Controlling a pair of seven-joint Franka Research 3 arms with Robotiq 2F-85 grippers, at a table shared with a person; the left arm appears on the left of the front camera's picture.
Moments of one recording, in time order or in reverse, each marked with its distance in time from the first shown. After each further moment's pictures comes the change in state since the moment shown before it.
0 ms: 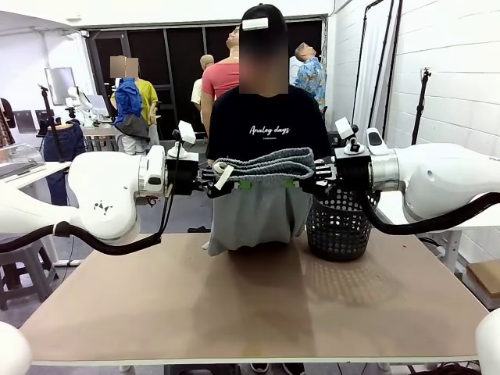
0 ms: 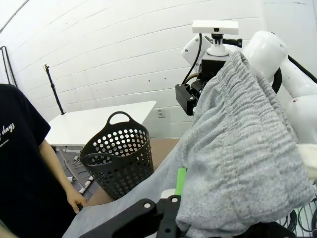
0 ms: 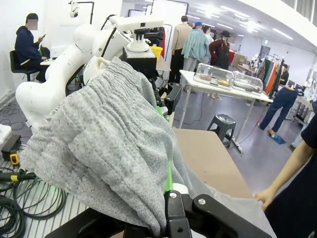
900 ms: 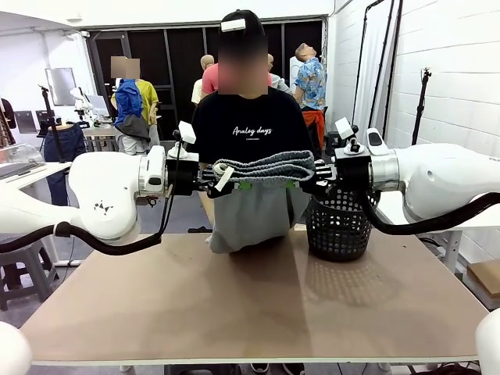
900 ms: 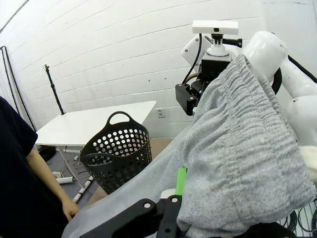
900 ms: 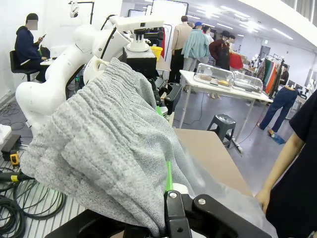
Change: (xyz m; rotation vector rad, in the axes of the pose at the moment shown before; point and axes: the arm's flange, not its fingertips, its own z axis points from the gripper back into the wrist) left arm 0.000 0.000 0.000 0.000 0.000 0.000; right arm 0.000 0.000 0.000 0.000 0.000 0.000
